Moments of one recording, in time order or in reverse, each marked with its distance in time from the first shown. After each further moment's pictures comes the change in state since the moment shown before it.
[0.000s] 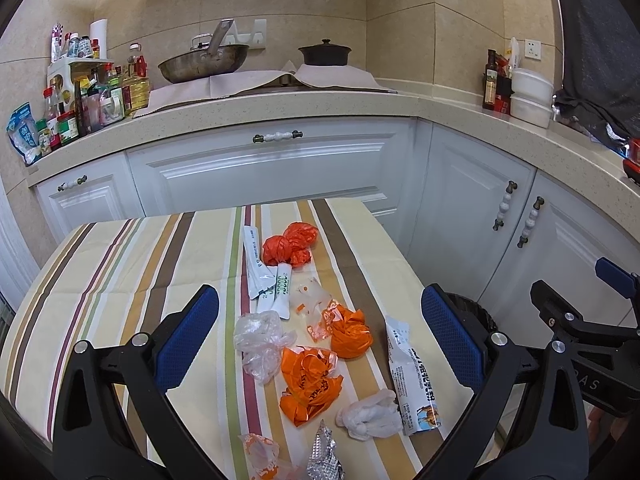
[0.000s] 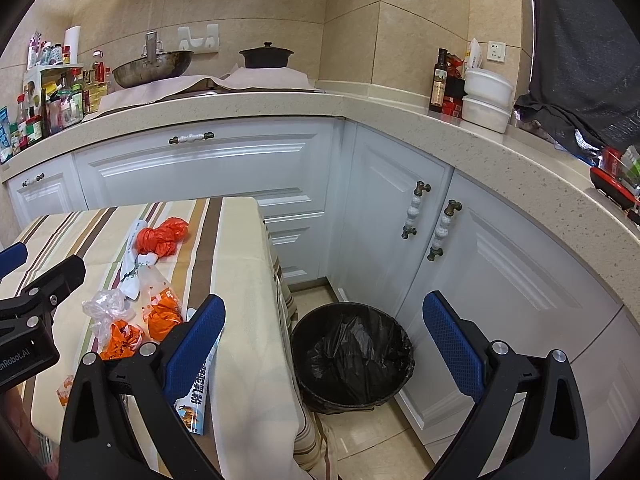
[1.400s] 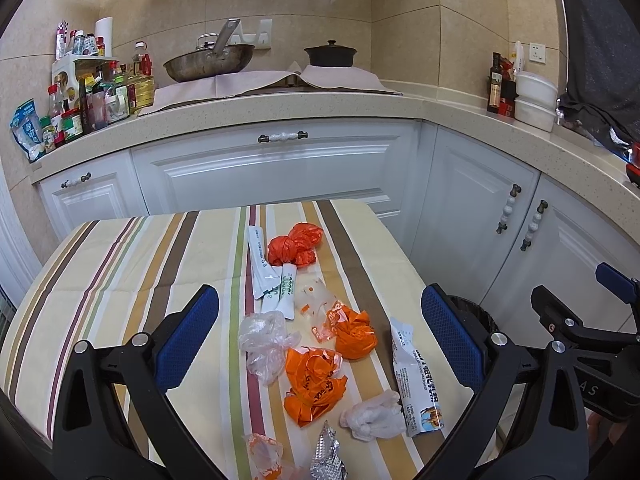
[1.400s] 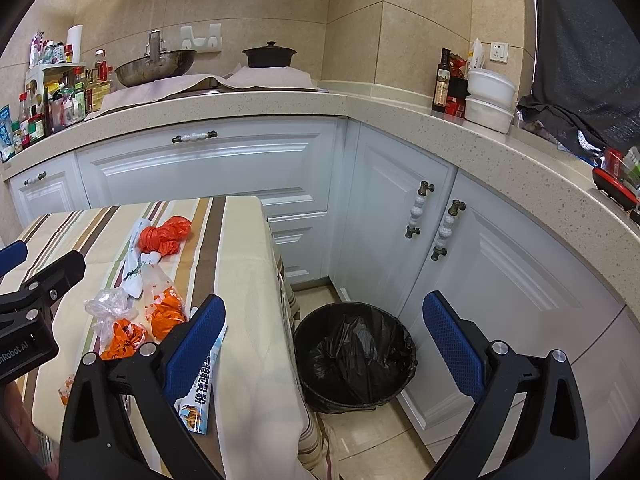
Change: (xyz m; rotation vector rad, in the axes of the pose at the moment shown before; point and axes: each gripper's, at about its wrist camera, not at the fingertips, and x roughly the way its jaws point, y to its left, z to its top) left arm -0.001 0.009 0.003 -0.009 -0.005 0.008; right arm -0.003 0.003 0.001 -0.004 0.001 0.007
